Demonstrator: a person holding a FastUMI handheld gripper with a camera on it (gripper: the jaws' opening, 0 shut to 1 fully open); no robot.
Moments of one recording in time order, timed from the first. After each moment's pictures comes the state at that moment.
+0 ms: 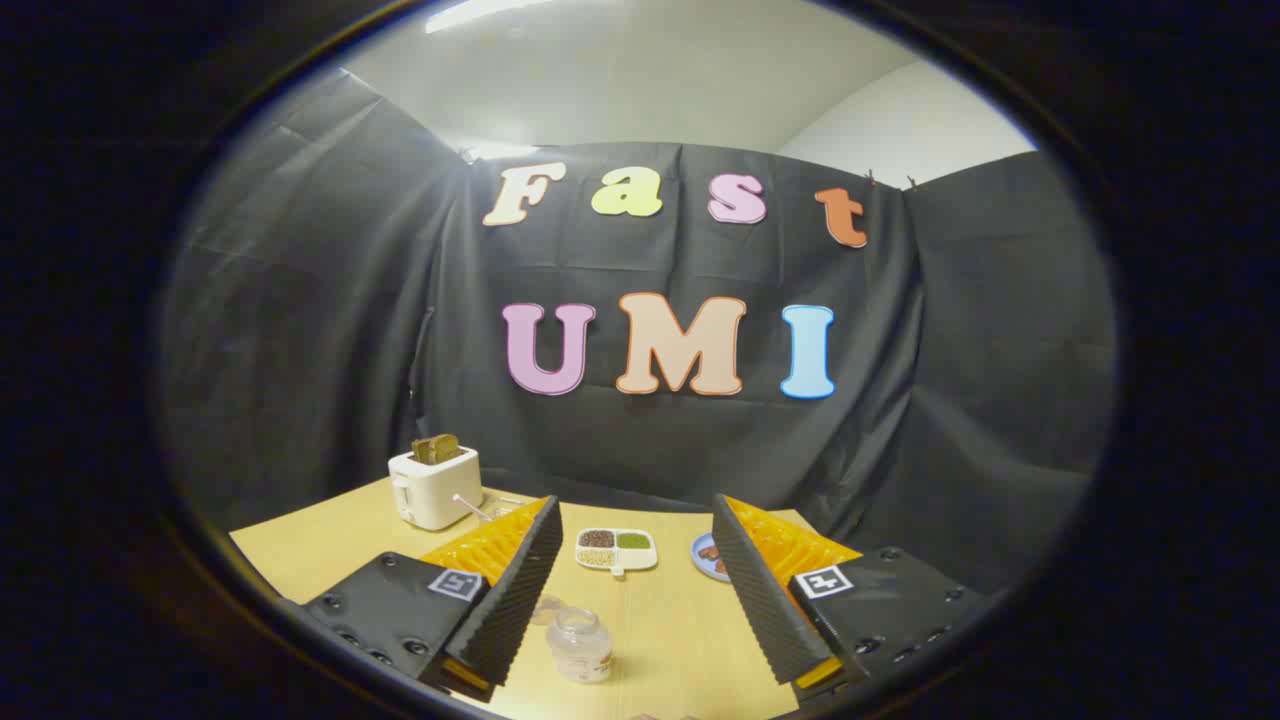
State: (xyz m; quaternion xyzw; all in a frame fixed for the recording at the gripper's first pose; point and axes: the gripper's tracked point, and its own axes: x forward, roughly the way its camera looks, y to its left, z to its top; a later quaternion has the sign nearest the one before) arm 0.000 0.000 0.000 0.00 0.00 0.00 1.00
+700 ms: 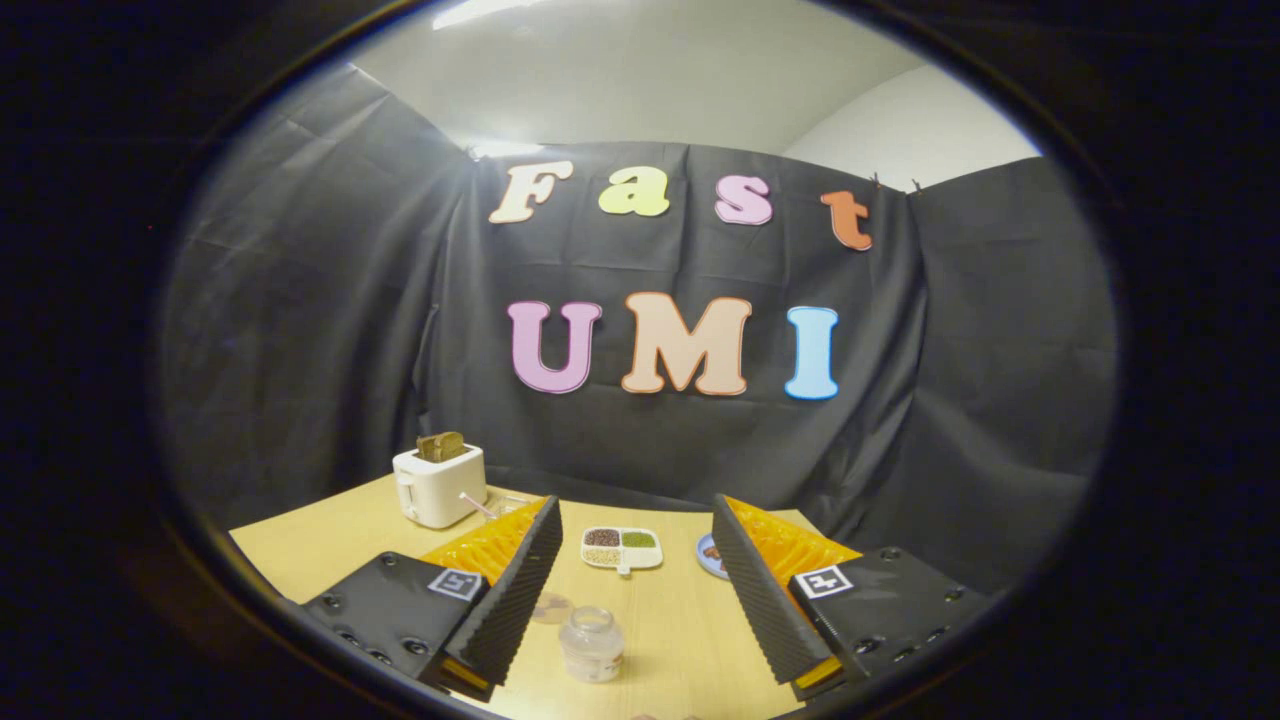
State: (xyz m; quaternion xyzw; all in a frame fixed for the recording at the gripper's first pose) arm -0.005 0.009 0.001 0.00 0.00 0.00 1.00
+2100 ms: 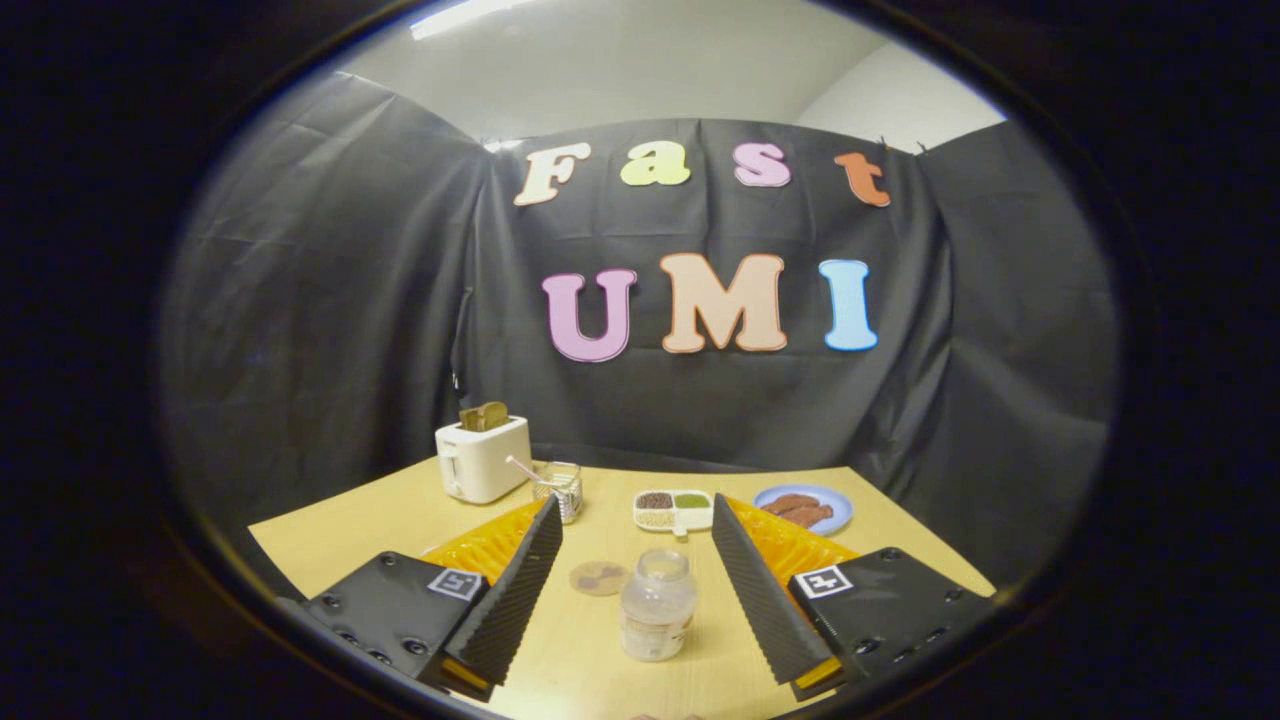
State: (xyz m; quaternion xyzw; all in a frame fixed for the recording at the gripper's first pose) arm -0.012 0.054 -0.097 0.04 0.03 0.05 1.00
